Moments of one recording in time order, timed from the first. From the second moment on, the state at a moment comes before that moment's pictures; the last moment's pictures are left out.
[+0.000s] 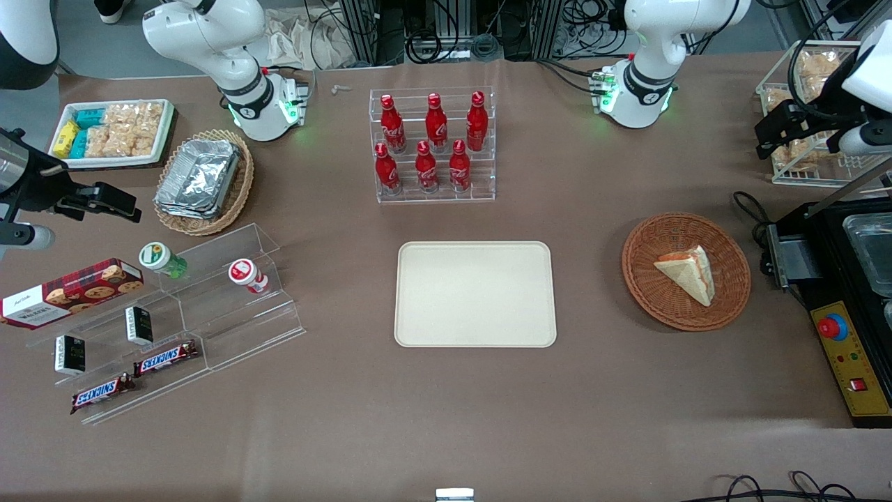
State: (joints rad) arm 0.04 -0.14 -0.12 -1.58 0.02 1.44 -0.12
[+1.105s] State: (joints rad) arm 0.05 -0.14 -0.10 -1.58 0.02 1.44 -0.32
